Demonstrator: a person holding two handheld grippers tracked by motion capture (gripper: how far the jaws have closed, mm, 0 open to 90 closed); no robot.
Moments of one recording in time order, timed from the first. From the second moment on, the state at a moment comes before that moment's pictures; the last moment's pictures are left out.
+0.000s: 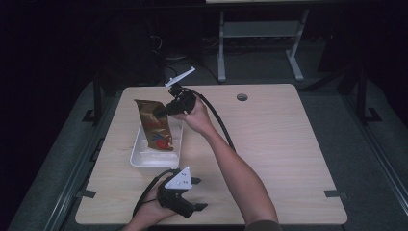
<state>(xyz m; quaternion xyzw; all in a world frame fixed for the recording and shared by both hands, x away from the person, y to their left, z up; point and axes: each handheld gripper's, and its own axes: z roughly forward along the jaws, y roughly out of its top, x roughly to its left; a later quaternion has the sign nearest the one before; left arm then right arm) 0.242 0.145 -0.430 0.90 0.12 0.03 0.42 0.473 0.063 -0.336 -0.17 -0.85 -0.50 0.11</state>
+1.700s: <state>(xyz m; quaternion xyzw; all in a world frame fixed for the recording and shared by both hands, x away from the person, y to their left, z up) 0.244 0.145 -0.432 0.90 0.13 0.03 0.41 0.469 0.060 -0.377 -0.19 -0.84 -0.50 0.14</state>
